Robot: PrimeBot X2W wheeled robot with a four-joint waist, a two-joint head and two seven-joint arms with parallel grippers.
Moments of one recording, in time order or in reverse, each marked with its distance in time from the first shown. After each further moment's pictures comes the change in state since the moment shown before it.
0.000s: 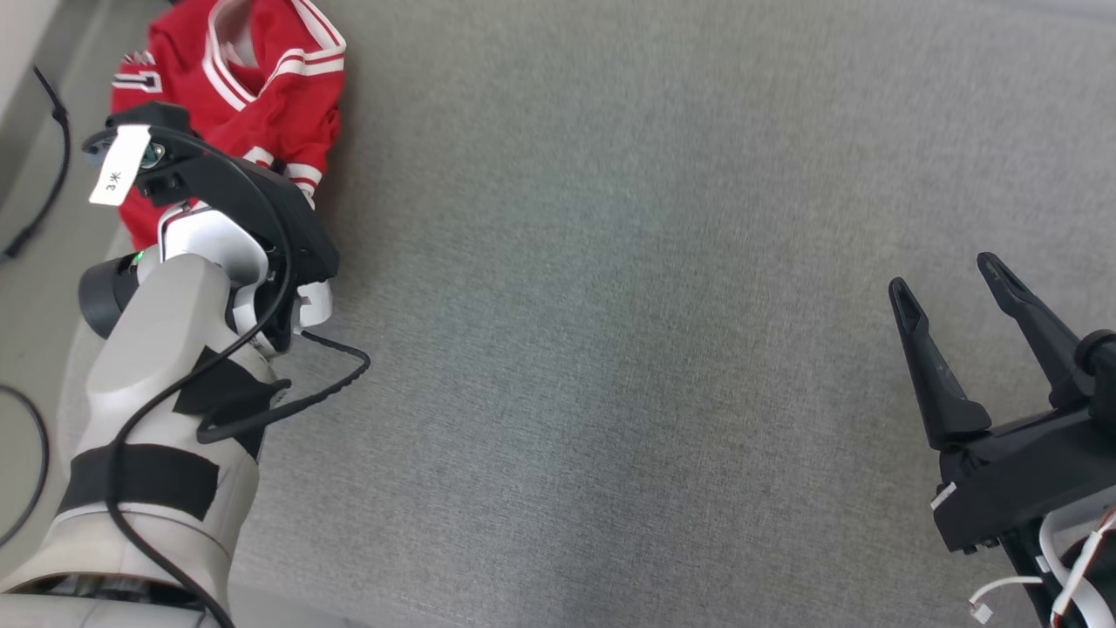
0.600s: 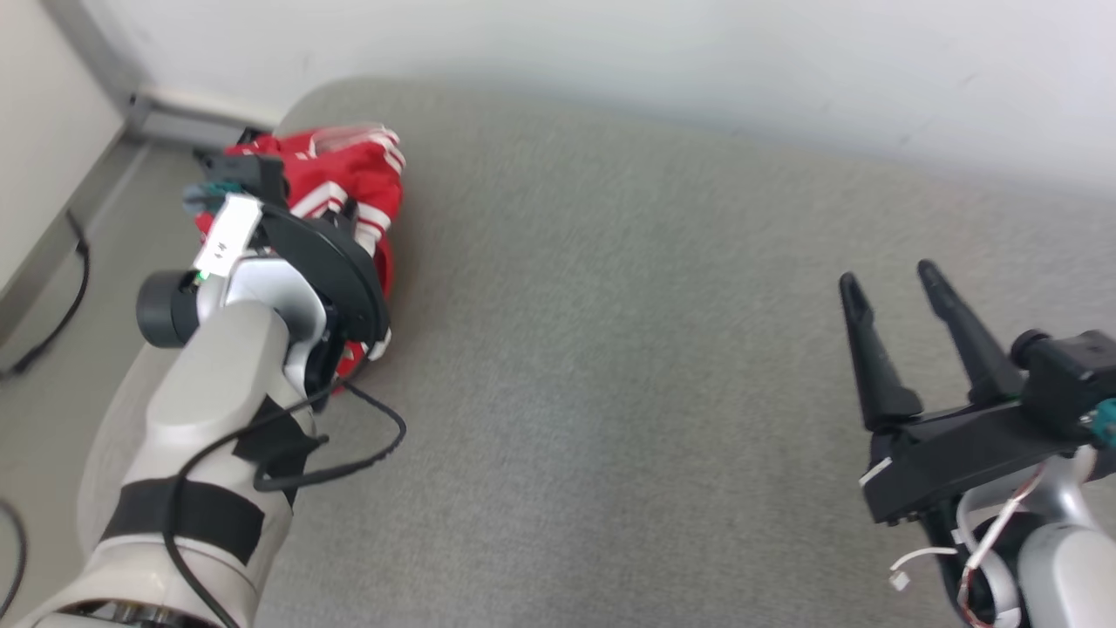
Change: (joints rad) left arm 0.064 -0.022 -0.150 0.002 0.061 -0.124 -0.094; right arm -0.059 0.138 0.040 0.254 0.050 -0.018 -0.220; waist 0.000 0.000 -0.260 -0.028
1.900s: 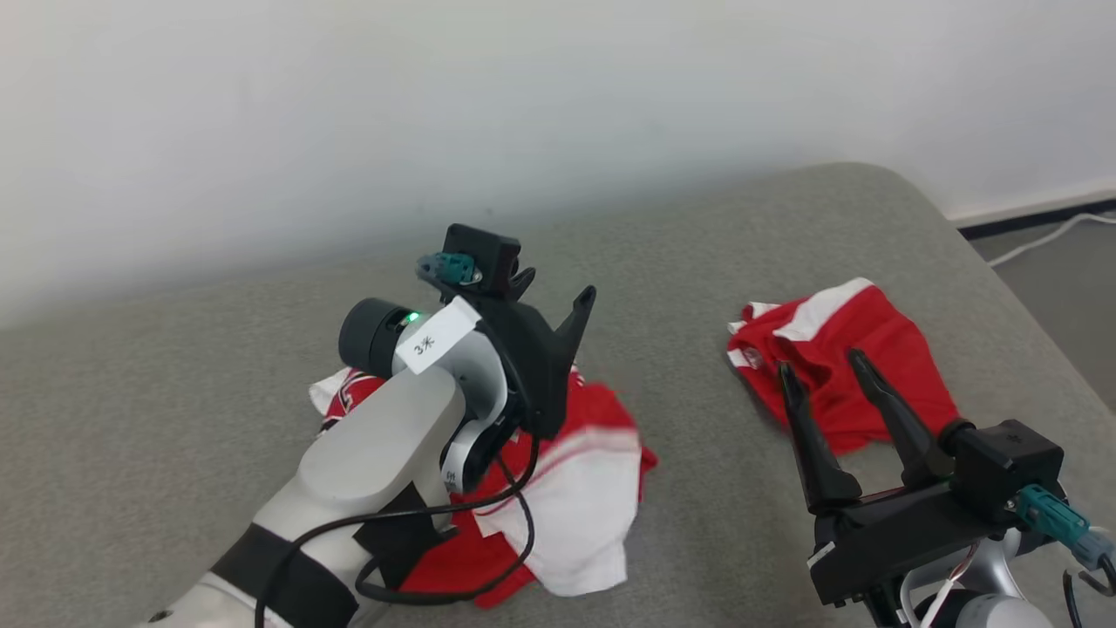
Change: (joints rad) left arm 0.128 0.010 -0.572 -0.424 -0.359 0.114 0.082; right arm 0.123 0.047 0.082 0.035 0.002 0.010 -0.104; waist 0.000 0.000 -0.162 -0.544
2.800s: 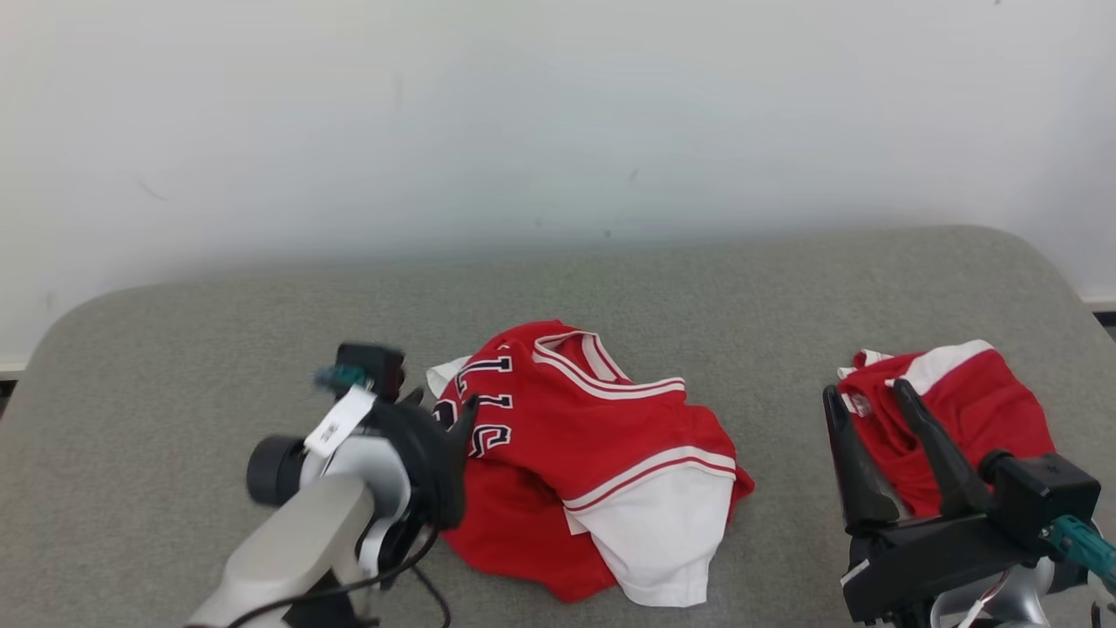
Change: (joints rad) left arm 0.133 0.068 0.004 0.130 -0.099 0.003 -0.056; right arm 0.052 -0.006 -0.064 0.035 0.016 -0.011 -0.052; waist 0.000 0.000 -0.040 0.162
